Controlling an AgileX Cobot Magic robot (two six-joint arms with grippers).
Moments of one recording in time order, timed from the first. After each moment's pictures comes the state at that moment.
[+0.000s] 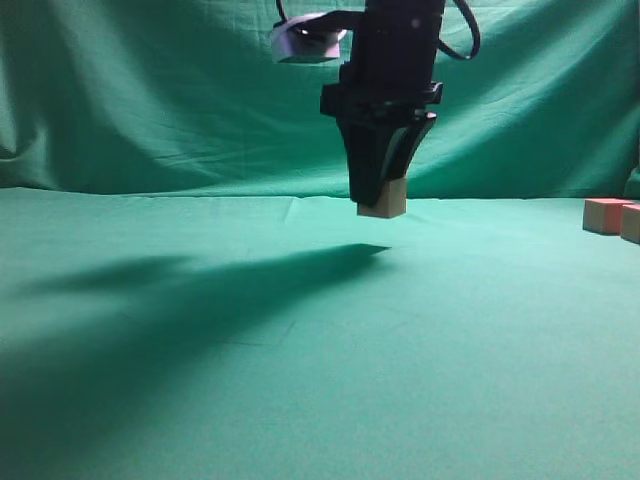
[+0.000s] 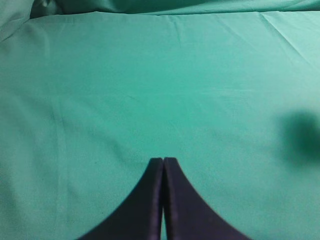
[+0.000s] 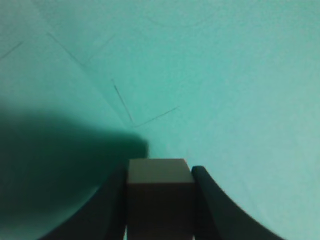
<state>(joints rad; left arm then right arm) 0.00 -0.01 0.02 0.02 0.35 0.01 0.53 2.13 -1.75 -0.02 1.02 -0.46</state>
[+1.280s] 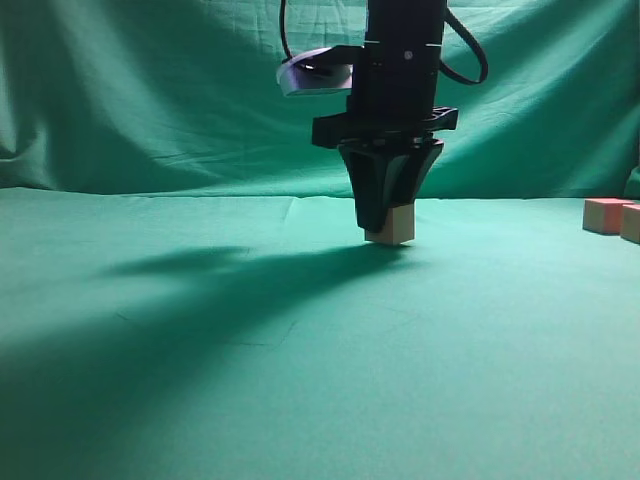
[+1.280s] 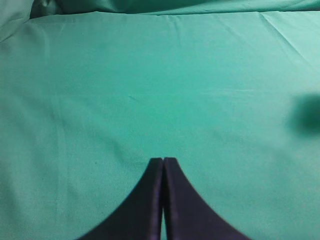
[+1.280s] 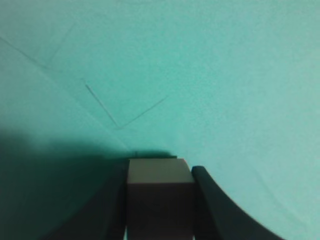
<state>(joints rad) 0.00 -0.01 0.02 0.02 0.35 0.01 0.53 2.19 -1.76 -0.06 1.02 -0.28</state>
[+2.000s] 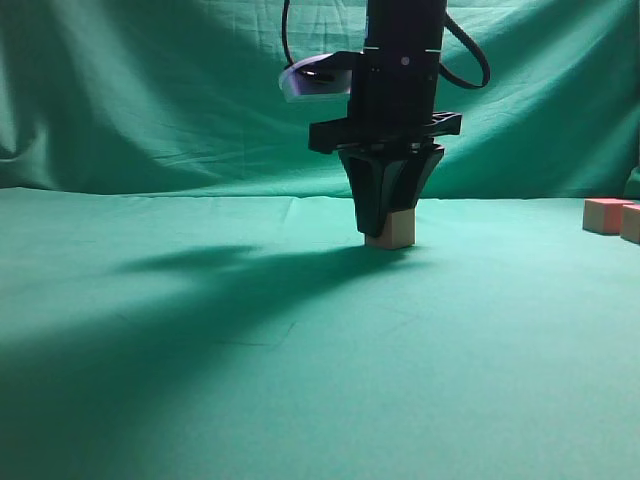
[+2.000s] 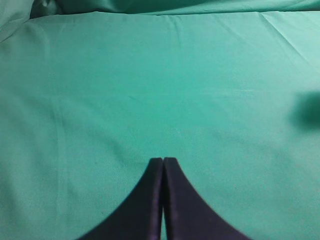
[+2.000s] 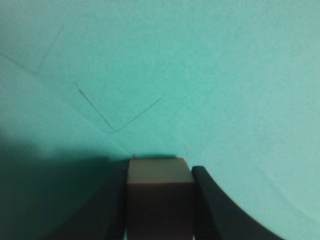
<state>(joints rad) 0.00 -0.01 0.02 0.02 0.35 0.01 0.53 2.20 -1.76 -0.06 1.02 -0.23</state>
